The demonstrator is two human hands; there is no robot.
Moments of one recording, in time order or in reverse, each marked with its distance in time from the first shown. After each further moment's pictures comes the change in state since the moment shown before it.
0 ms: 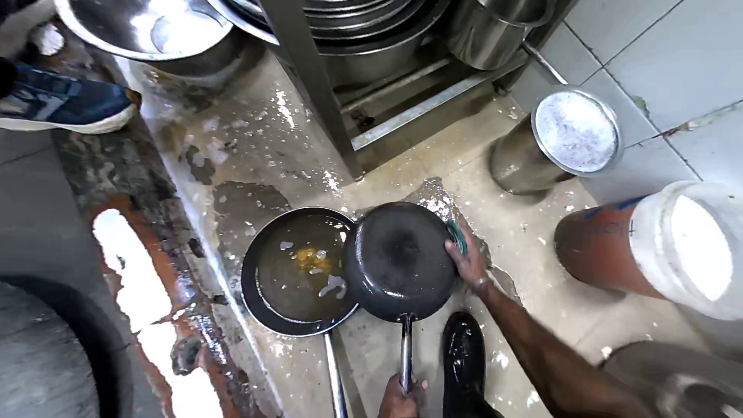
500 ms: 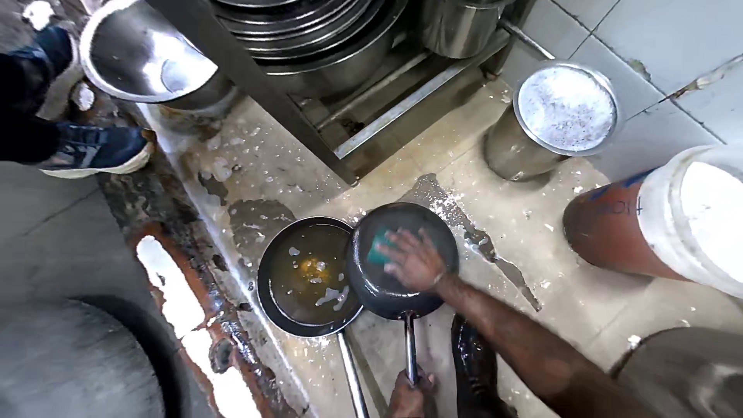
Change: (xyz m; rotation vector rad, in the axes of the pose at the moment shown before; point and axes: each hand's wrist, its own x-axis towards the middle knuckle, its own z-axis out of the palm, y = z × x) left_hand 0.004 0.001 0.003 -0.032 0.008 -0.036; right_hand 0.001 -0.090 0.056 -0.602 -0.435 -0.490
